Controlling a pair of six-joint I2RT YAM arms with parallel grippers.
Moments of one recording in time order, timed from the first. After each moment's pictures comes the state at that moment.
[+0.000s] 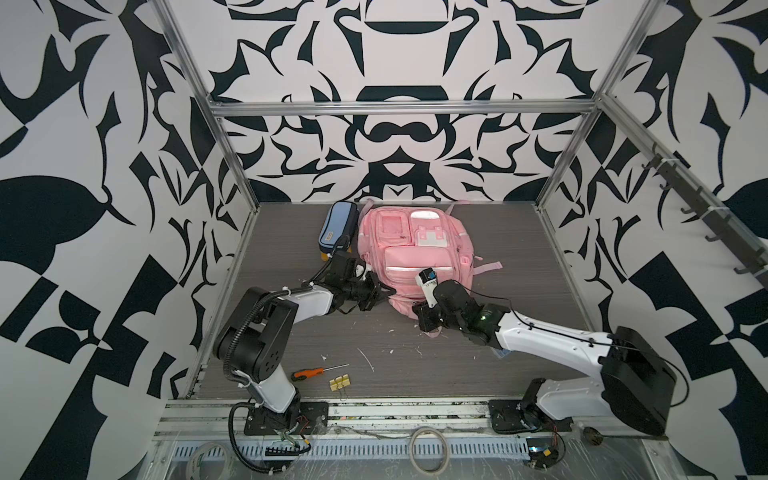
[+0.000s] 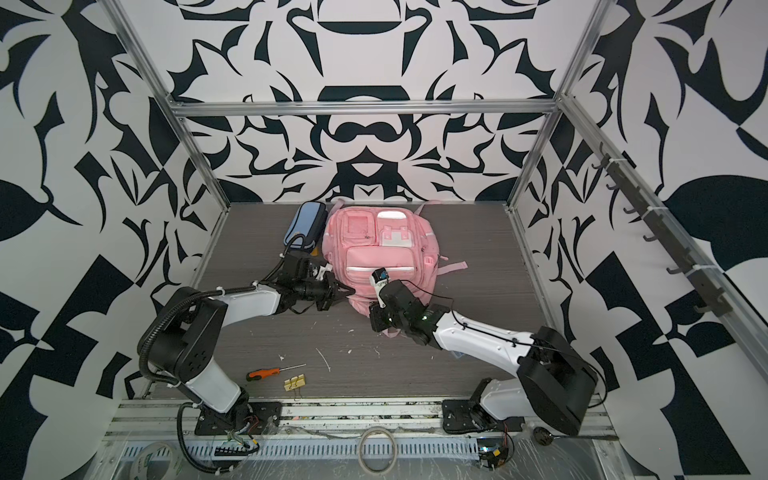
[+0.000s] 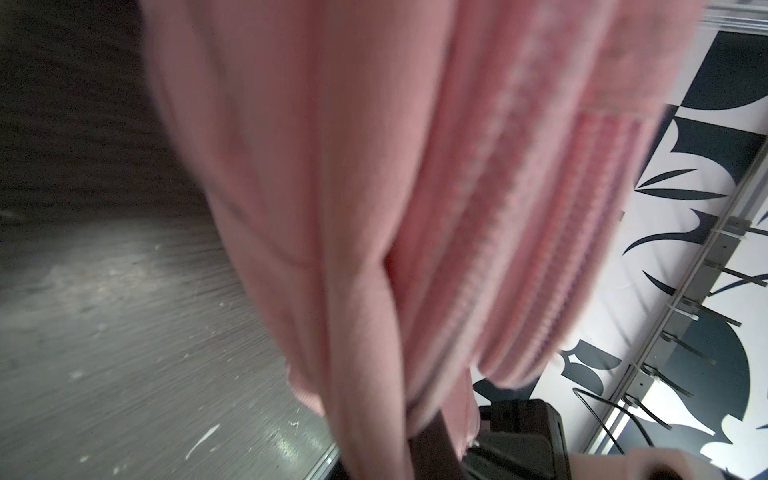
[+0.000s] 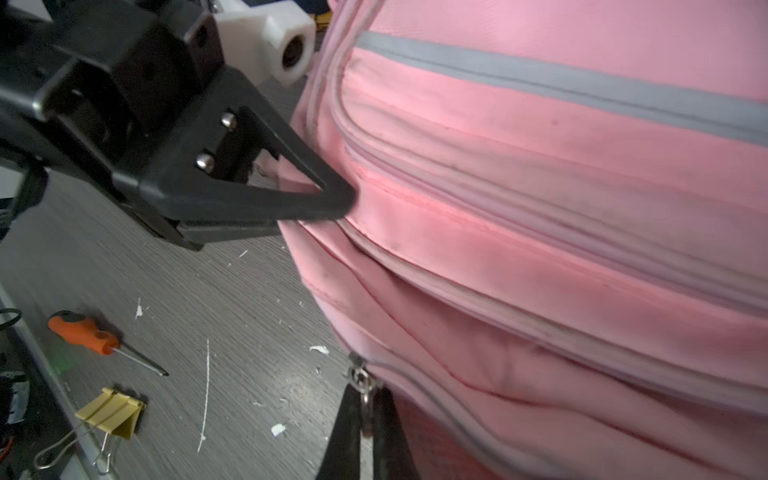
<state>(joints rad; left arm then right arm) -0.44 1.67 0.77 0.16 0.80 -1.18 0.84 1.28 0.71 -0.17 0.02 0.46</state>
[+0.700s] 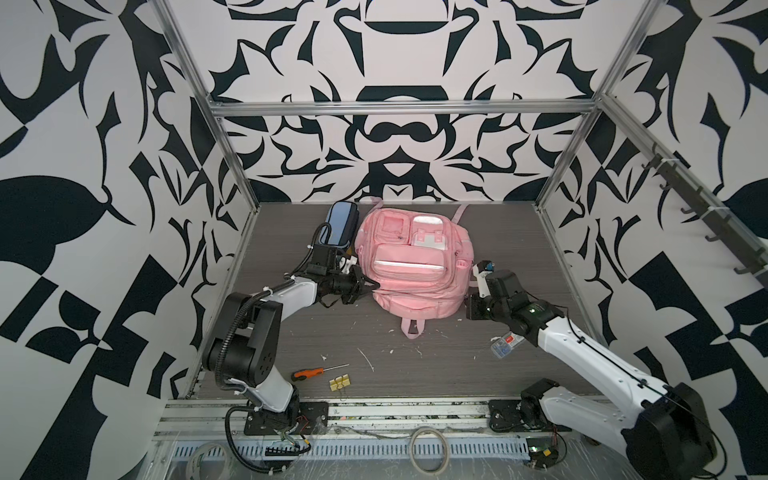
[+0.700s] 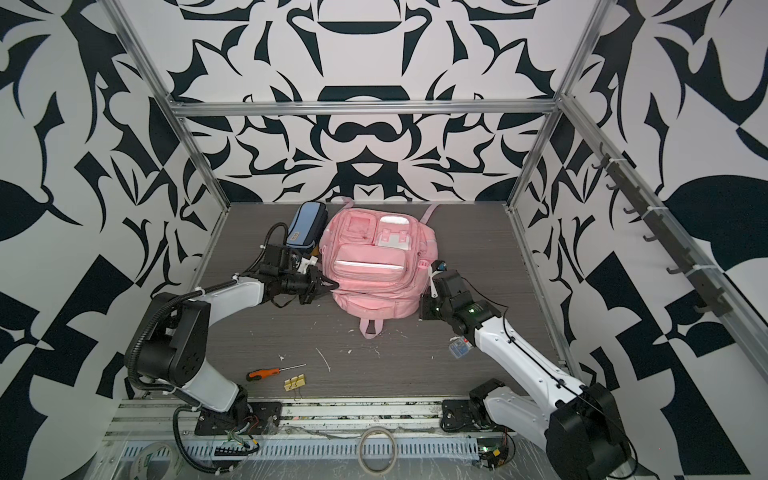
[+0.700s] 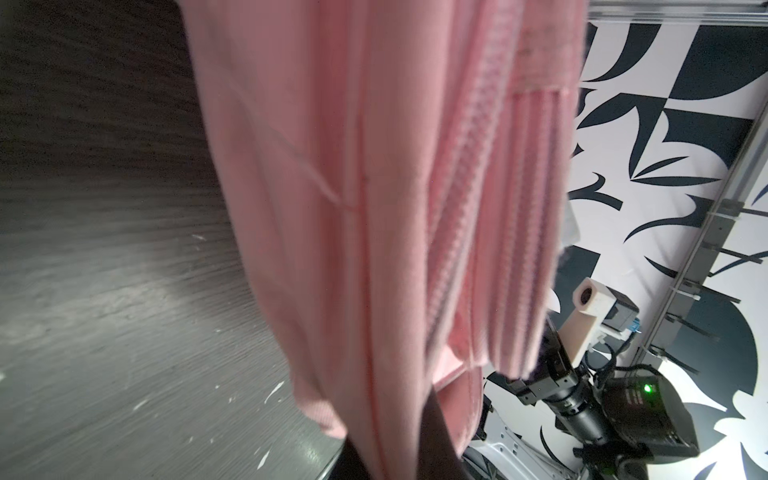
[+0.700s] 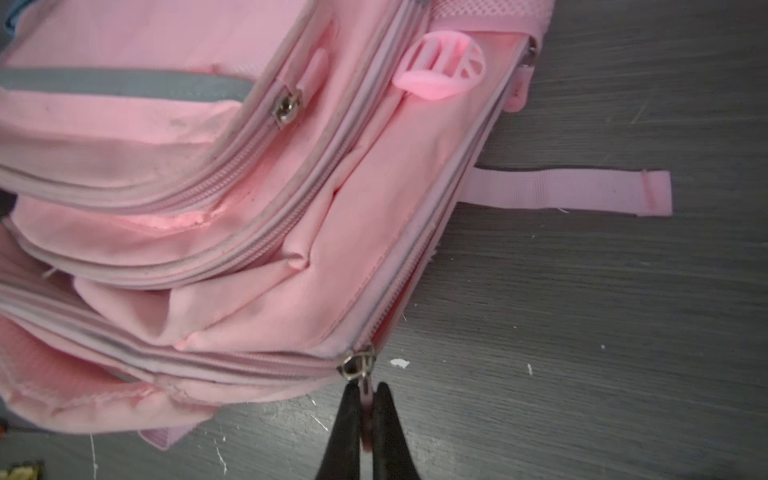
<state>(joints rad) -0.28 1.61 0.83 -0.10 0.87 -0.90 0.42 1.06 0.66 -0.47 -0.07 0.36</state>
